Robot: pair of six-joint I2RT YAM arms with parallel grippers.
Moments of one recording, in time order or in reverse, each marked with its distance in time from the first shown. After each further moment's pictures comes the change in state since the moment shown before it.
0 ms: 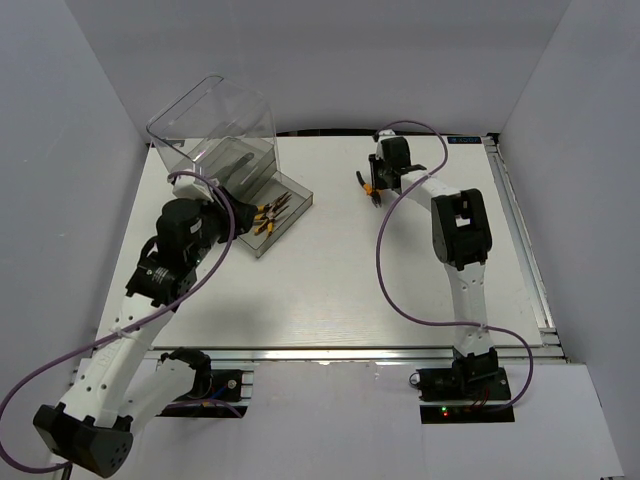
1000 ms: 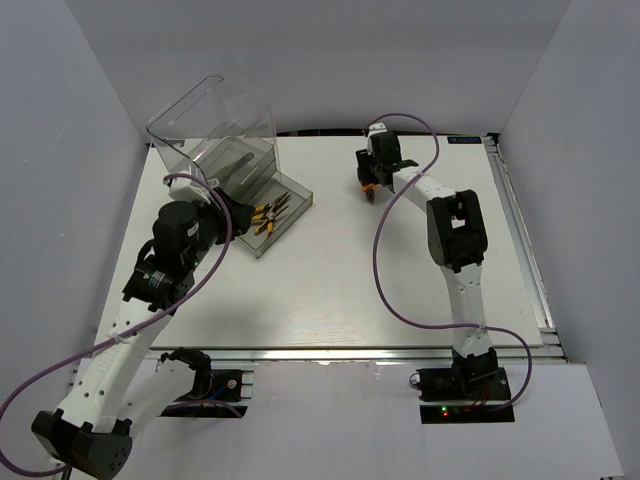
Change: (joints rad) left arm 0.000 -0.039 -0.001 -0.013 -0.019 -0.003; right arm 0.049 -0.039 0.045 -0.038 0.125 -0.065
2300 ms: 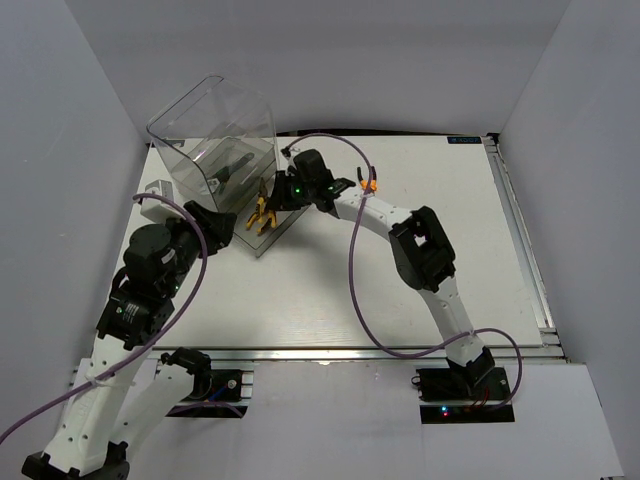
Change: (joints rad) left arm 0.000 -0.180 0.022 -0.118 -0.055 -0.022; right arm 0.371 -0.018 0.063 0.046 -0.488 0.557
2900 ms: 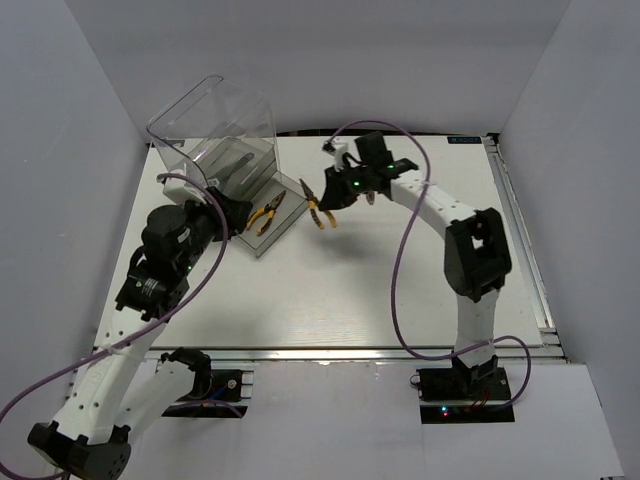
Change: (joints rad) left arm 0.000 0.153 -0.006 0.167 0.098 0.095; right arm -0.261 -0.348 -0.282 -0.318 -0.348 -0.612
